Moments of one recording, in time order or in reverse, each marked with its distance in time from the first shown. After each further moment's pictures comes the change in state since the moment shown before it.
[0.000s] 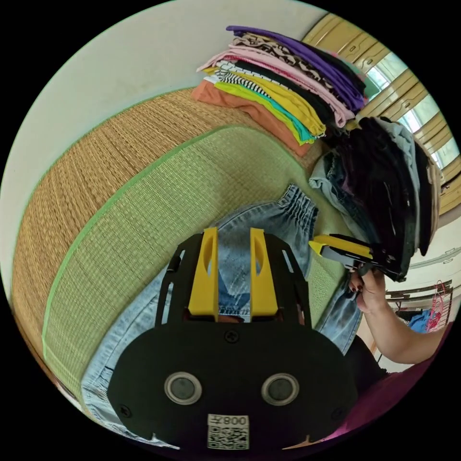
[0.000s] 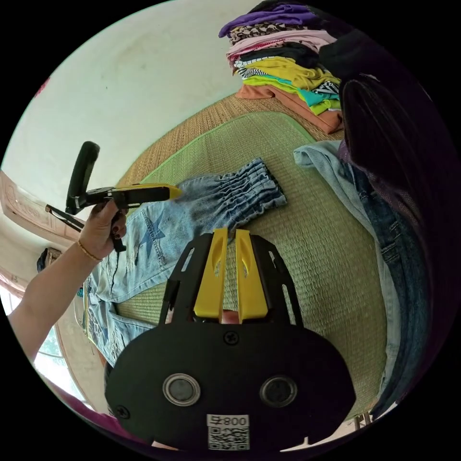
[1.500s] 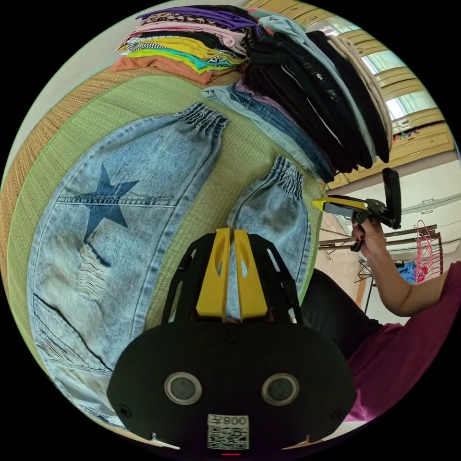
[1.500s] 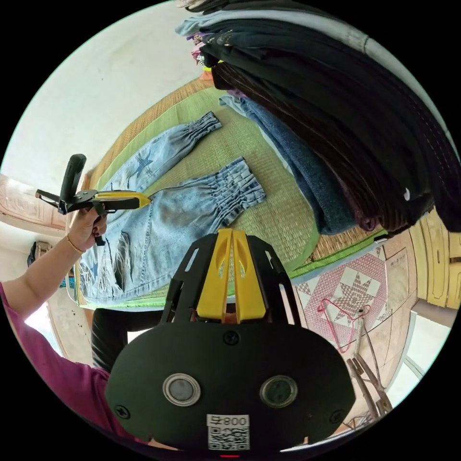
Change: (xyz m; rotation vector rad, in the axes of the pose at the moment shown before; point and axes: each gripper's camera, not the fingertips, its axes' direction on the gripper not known) left arm 0.193 0.102 0.002 -0.159 0.188 0.143; right arm -0.004 0.197 -0.156 -0.123 0.108 0.075
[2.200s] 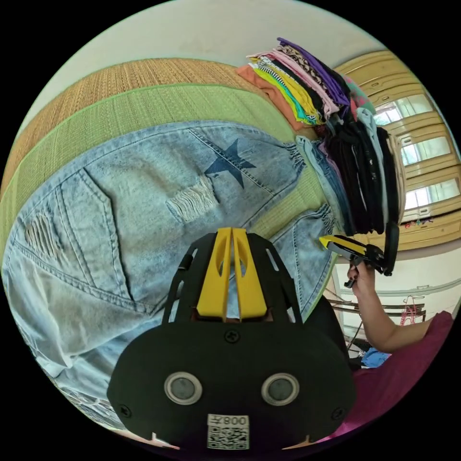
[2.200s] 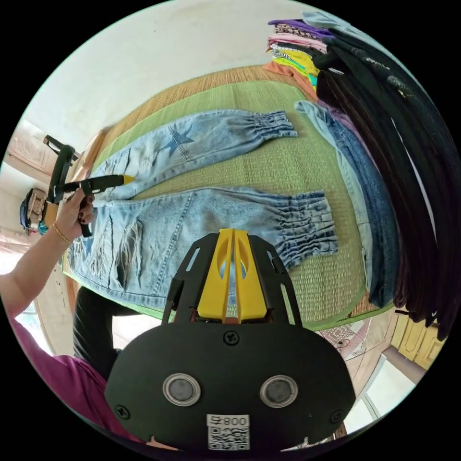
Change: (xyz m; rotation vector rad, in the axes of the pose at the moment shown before) left arm -0.143 0.314 -0.166 0.237 -0.002 -0.428; right arm -0.178 -0.041 0.045 -0.079 0.062 -0.265
